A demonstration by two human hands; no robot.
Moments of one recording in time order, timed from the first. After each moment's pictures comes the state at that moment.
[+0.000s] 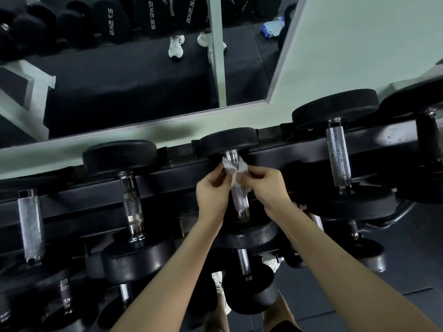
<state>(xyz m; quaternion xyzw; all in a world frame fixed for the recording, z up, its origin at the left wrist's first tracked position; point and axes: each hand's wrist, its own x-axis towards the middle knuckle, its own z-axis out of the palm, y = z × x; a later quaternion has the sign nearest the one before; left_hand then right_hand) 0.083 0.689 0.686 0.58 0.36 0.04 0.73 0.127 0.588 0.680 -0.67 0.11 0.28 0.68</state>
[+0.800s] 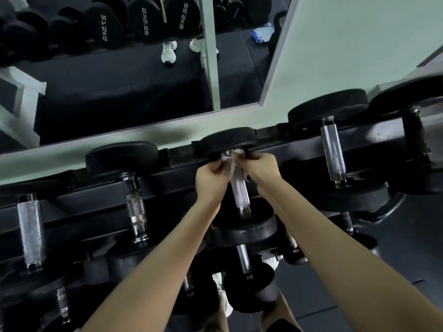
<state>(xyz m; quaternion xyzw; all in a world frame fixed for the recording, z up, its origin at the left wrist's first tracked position) 0.104 0.709 0.671 0.66 0.35 -0.02 0.67 0.153 0.616 0.694 -0.72 0.18 0.23 0.62</state>
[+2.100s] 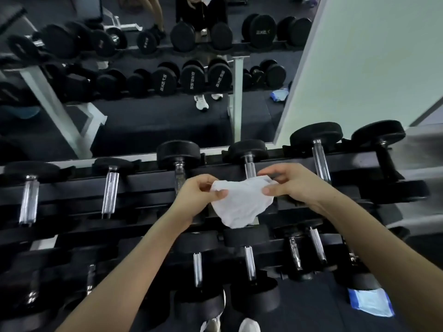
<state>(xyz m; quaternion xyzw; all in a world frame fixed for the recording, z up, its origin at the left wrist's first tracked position) -0.057 0.754 0.816 0.76 0.20 -0.06 0.61 0.040 0.541 0.853 -0.80 -0.14 0.34 0.48</state>
